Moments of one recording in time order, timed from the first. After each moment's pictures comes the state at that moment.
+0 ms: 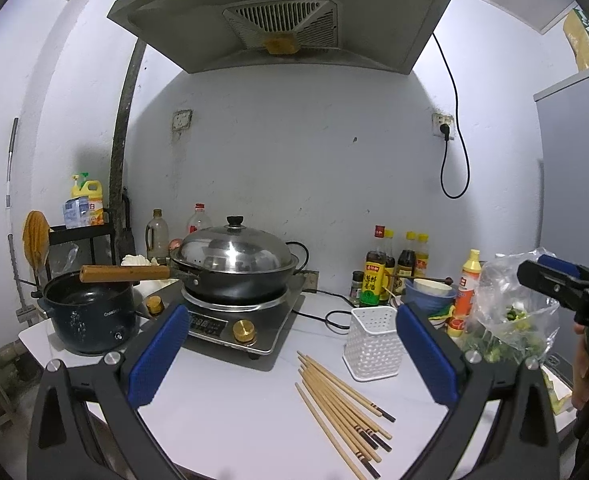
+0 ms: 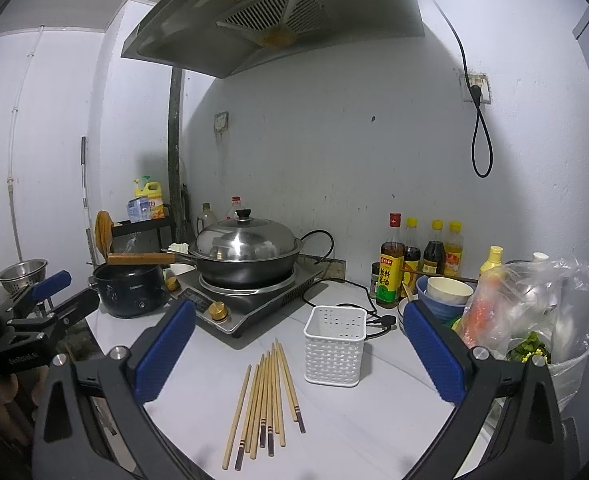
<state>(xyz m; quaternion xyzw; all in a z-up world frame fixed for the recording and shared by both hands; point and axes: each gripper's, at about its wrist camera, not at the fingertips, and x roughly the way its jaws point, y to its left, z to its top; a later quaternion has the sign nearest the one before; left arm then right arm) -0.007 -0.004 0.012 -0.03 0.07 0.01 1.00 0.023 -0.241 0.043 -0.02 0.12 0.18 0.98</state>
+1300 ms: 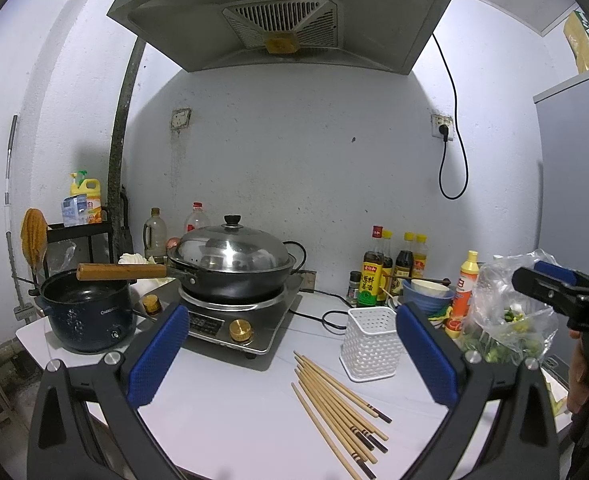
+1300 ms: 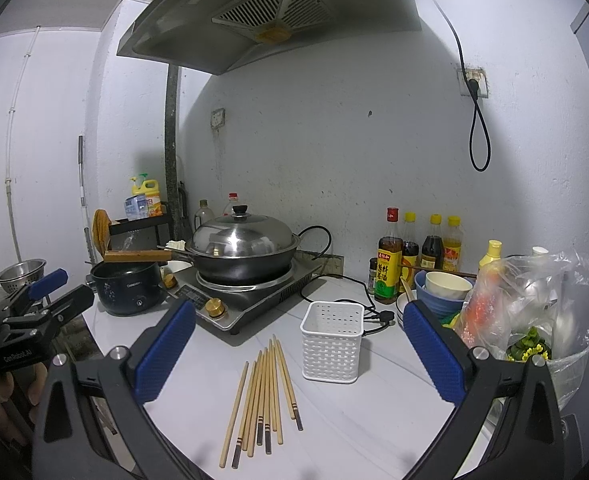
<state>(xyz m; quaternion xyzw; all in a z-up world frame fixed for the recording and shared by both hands) -0.008 -0.005 0.010 -0.04 0.07 0.01 1.00 0.028 -0.241 0.037 -0.02 0.12 0.18 0.98</state>
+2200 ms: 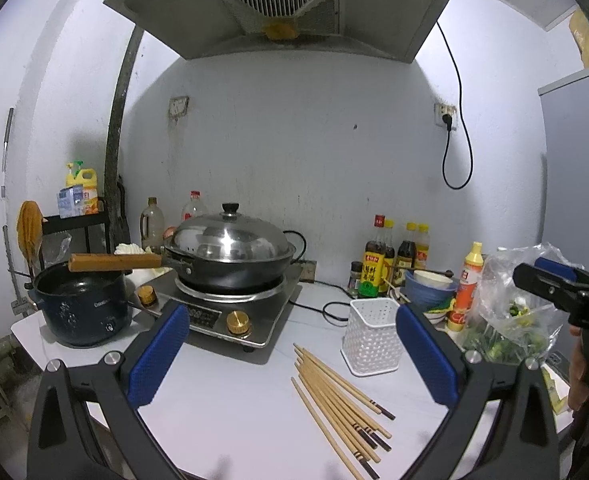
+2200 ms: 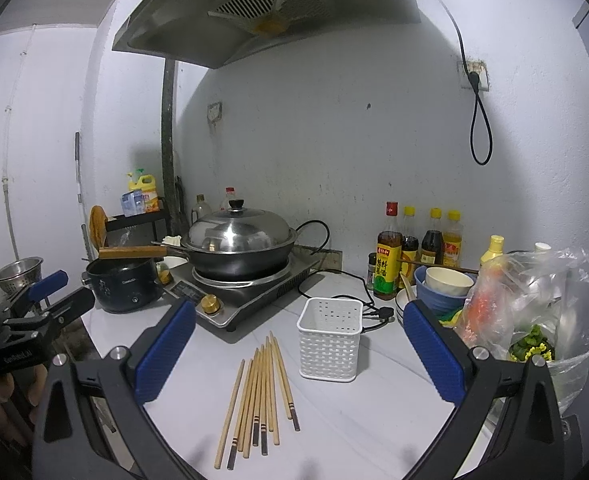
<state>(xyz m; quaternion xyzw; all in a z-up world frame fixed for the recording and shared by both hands) 0.017 -0.001 0.002 -0.04 0.10 0.01 0.99 0.045 -0.242 0.029 -0.02 0.14 0.17 0.97</state>
